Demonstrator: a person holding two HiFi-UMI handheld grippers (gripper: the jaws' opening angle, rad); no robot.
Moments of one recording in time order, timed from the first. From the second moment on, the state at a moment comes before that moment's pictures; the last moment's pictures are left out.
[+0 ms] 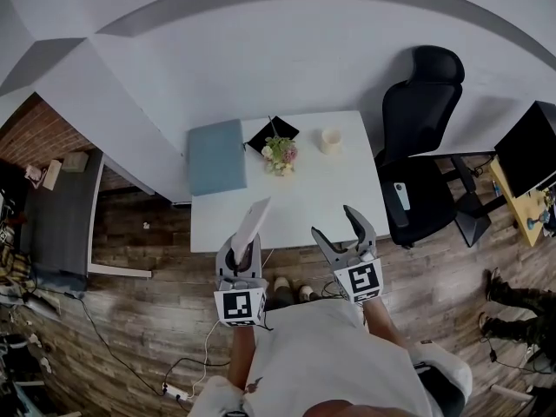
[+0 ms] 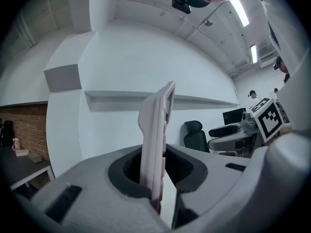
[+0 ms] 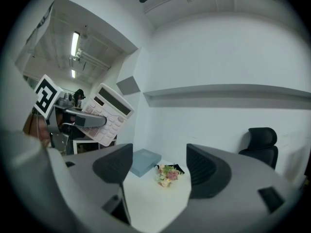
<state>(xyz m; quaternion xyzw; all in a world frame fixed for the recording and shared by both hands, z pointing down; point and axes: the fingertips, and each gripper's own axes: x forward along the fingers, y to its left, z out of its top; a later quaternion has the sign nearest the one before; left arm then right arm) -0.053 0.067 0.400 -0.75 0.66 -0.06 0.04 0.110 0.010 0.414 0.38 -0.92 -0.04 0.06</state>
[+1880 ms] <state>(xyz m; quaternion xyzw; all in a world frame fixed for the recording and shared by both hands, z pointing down) -0.142 -0.108 0.404 -0.81 0.58 -0.05 0.03 0.018 -0.141 0.408 0.46 -0.88 -0.06 0.09</state>
